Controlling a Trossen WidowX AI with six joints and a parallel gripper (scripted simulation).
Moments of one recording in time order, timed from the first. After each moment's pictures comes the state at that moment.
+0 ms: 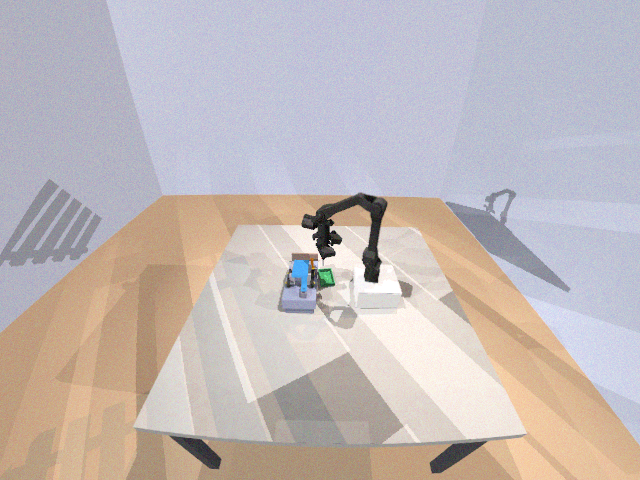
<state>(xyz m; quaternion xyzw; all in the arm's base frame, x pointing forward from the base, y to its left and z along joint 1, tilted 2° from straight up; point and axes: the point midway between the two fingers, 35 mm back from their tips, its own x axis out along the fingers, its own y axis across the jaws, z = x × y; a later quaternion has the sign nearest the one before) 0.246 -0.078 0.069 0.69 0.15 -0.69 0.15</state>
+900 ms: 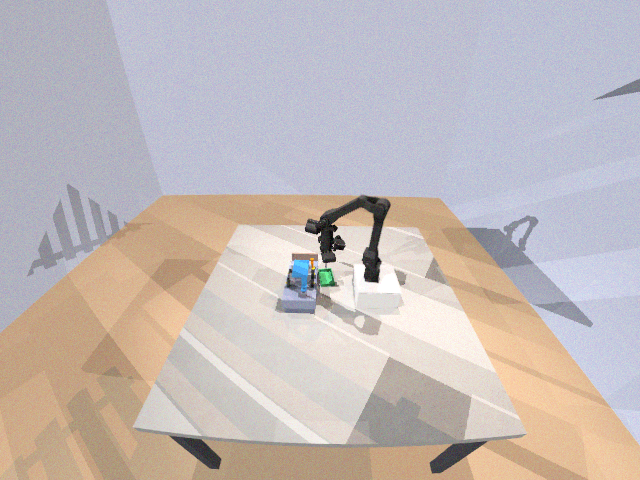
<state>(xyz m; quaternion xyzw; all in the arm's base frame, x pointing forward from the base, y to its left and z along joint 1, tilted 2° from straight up) 0.230 -0.080 0.047 0.70 0.07 -0.70 0.11</state>
